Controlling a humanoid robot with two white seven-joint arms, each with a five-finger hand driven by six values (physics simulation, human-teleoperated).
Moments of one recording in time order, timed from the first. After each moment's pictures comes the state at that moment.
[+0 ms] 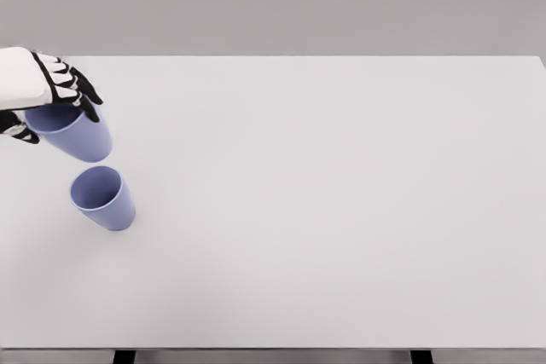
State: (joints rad) left arm -0.68 1.29 -0.54 -1.76 -0.02 -0.62 -0.61; right arm 0.01 0.00 0.17 0.05 -0.03 -0.21 -0.35
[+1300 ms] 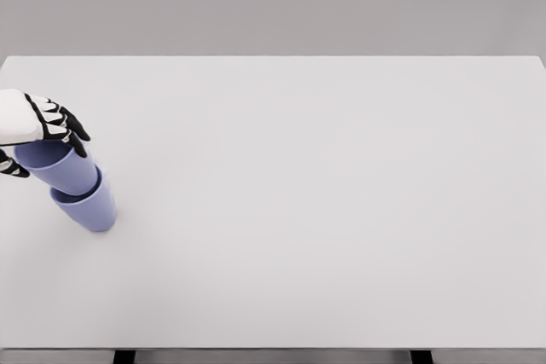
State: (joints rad) left arm -0.56 1.36 -0.54 -1.76 0.00 -0.61 -0.61; right arm 0.01 0.00 0.17 0.05 -0.03 -0.21 -0.35
